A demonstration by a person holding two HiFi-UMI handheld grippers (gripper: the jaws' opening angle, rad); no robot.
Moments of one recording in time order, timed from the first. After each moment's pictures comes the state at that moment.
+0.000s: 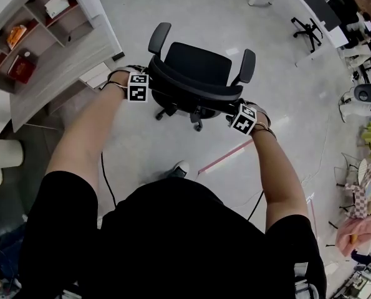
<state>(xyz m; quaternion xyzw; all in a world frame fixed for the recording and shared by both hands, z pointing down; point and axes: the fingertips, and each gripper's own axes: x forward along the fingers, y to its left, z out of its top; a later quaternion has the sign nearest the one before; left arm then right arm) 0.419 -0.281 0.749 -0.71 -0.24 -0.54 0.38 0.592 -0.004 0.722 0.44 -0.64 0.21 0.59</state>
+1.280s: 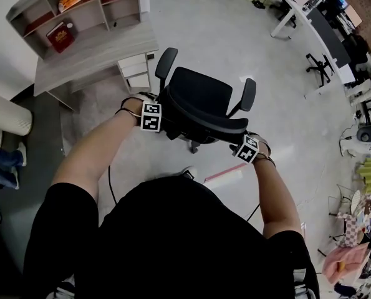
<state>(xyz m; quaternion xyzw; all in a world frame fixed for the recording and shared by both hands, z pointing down) 0.185 -0.206 0.750 -0.74 -0.19 -0.55 0.34 0.392 0.046 0.726 0.38 -0.66 0.18 0.61</state>
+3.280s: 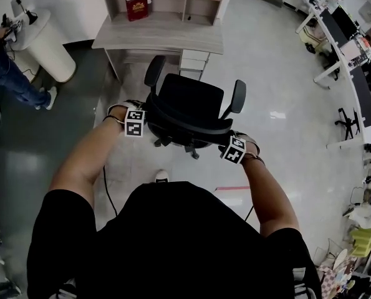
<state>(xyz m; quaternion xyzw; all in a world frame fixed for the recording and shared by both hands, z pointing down) -0.155 -0.166 0.747 -0.77 -0.05 -0.60 0.24 0.133 -0.020 0.722 0.23 -0.74 0.04 0.63</state>
